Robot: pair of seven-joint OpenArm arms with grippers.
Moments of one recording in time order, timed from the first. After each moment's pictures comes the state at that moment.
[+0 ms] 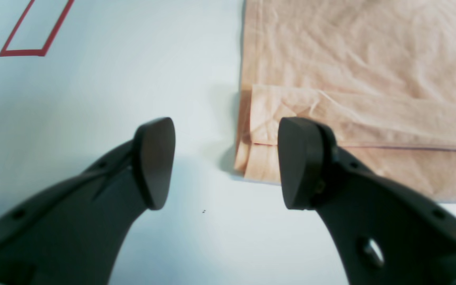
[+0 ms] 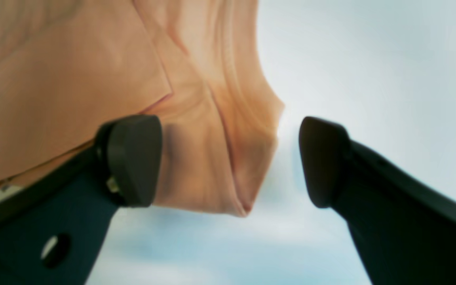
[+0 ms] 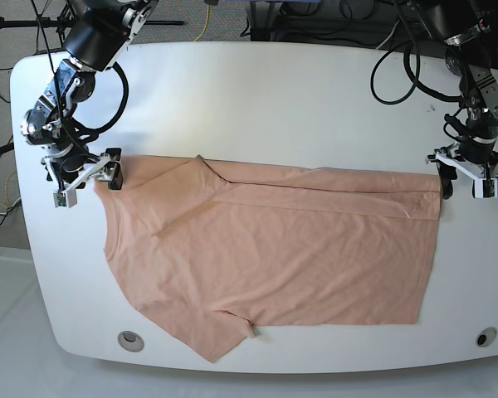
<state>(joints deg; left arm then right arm) 5.5 -13.6 -32.4 87.8 -7.2 -26.7 25.2 5.8 7.8 38.2 79.9 12.1 39.7 -49.3</state>
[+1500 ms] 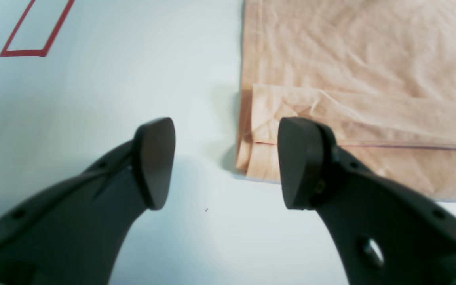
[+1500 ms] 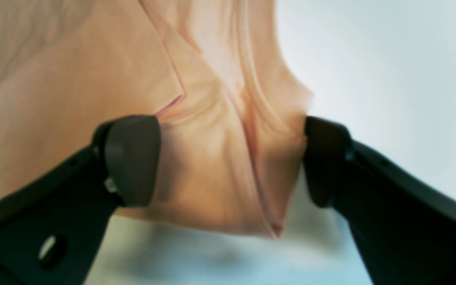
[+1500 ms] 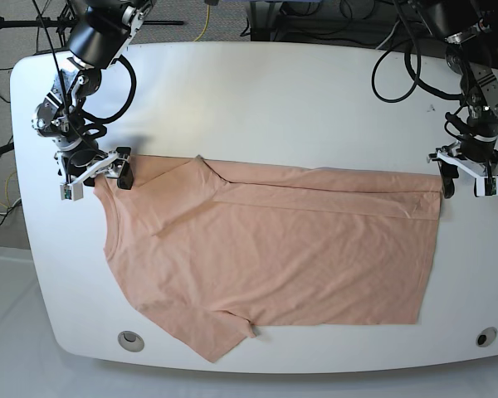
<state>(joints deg) 6.1 -13.8 -32.5 87.9 -7.6 -26.5 24.3 4.9 7.7 37.0 71.8 13.9 39.7 -40.6</state>
